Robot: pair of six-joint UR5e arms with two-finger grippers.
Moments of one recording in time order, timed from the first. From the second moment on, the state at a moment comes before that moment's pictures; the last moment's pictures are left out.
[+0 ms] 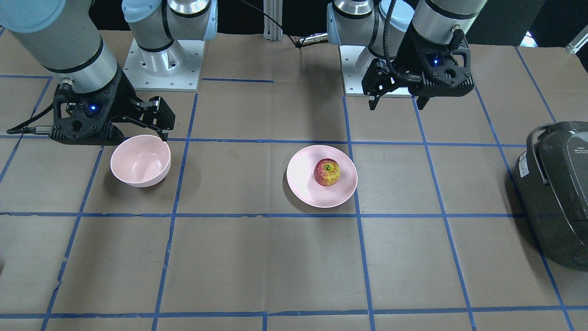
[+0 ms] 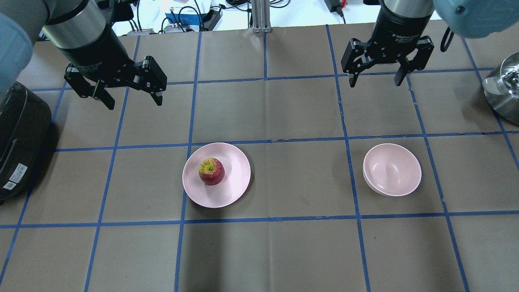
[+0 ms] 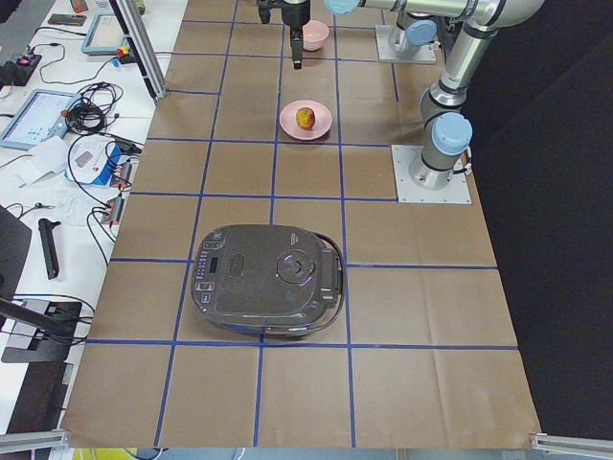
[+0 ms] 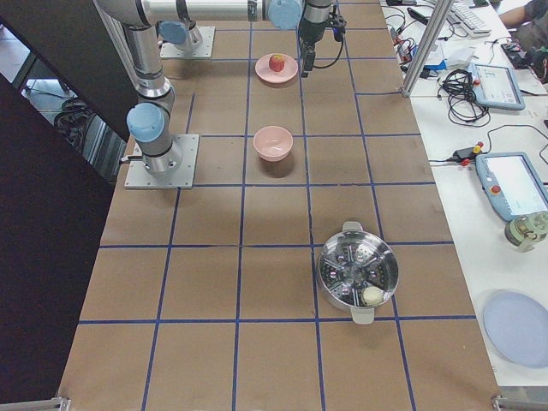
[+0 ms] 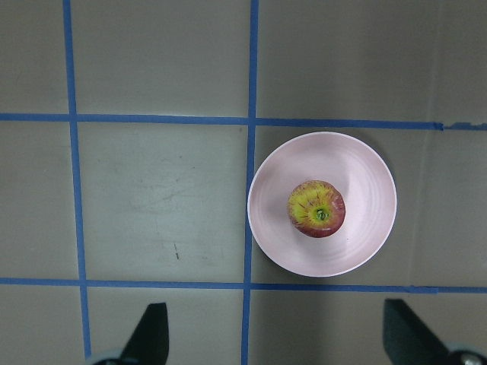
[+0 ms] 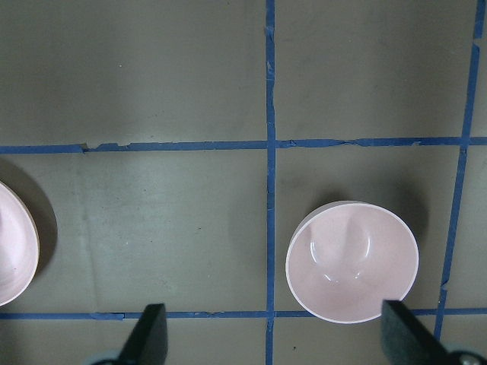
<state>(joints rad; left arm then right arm) -1.58 -1.55 -1.52 -1.66 1.57 -0.05 1.58 -1.44 1.44 -1.49 -1.55 0.02</state>
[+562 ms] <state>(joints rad) -1.60 -1.57 -1.54 -1.68 1.56 -0.07 1.58 -1.45 1.44 -1.49 -1.56 0.02</state>
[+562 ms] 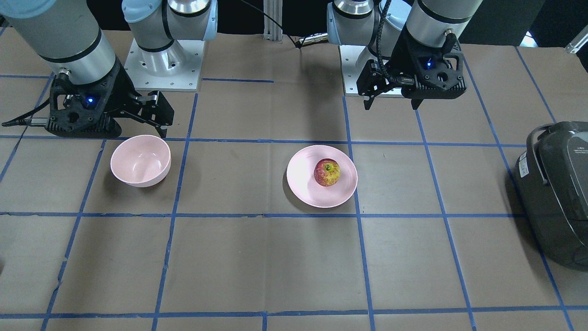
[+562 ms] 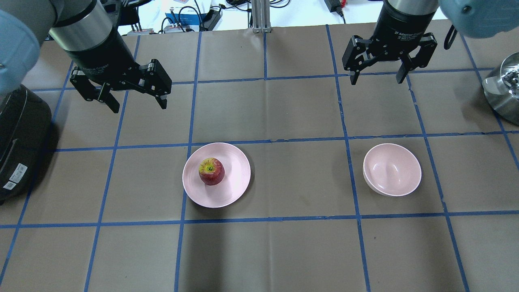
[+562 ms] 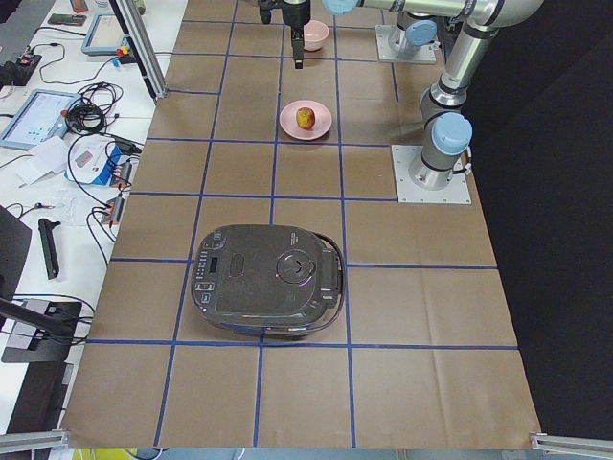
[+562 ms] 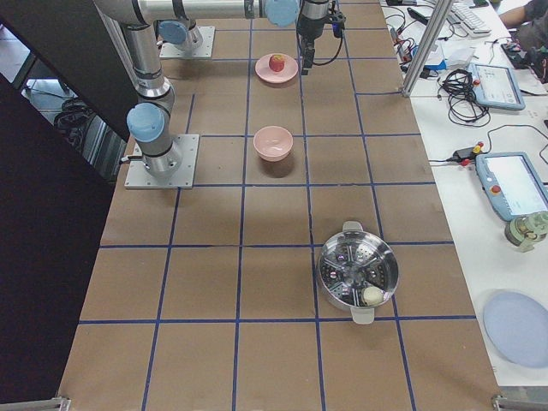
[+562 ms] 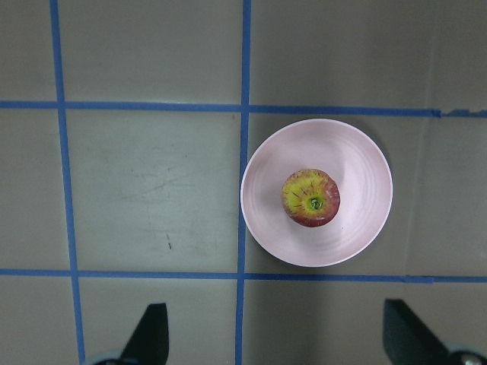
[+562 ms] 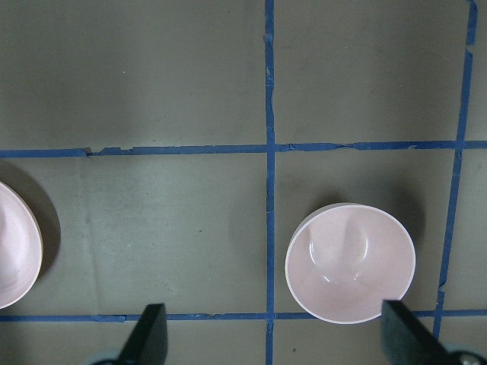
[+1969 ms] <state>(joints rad) -1.74 -1.84 -1.92 -1.12 1.57 -0.21 1.33 -1.44 1.77 -1.70 -1.55 -0.26</state>
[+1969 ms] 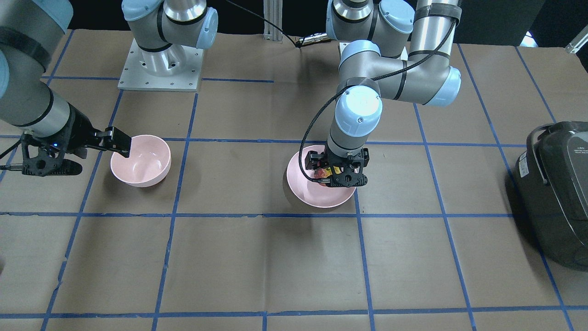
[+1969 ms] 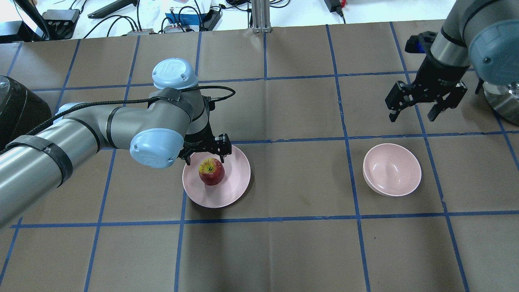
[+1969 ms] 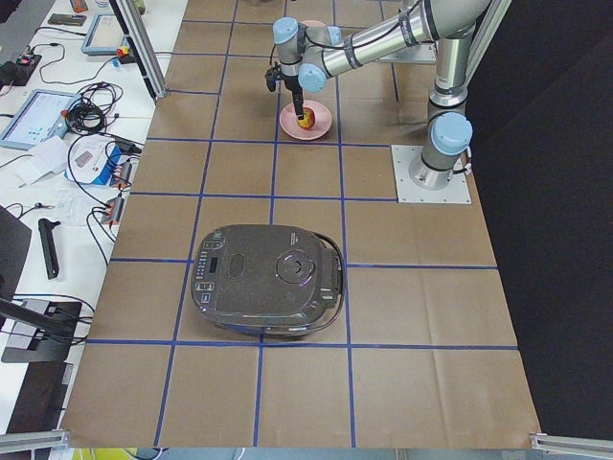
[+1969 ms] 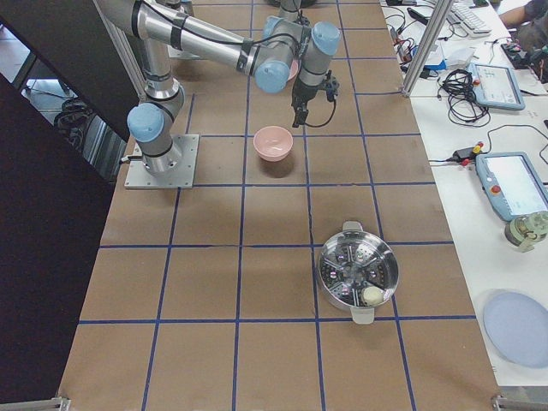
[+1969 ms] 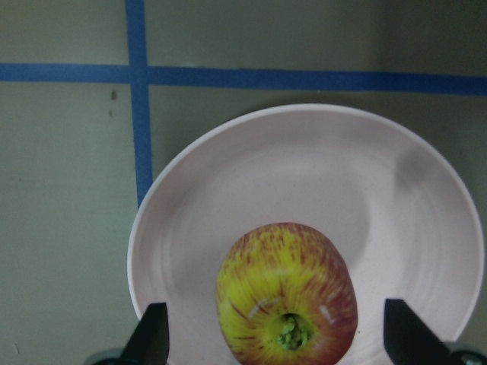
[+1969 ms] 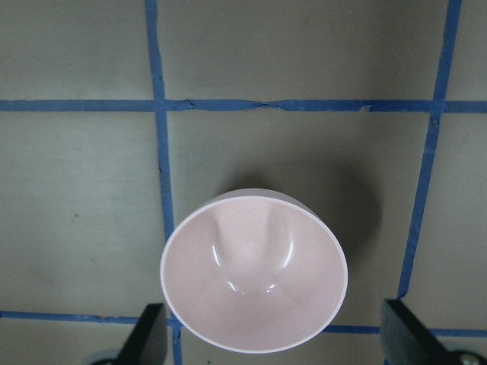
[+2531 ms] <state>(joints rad) -1.74 -1.90 -1.95 -1.07 1.56 -0.23 1.23 -1.37 2.01 -1.98 -1.55 -0.44</state>
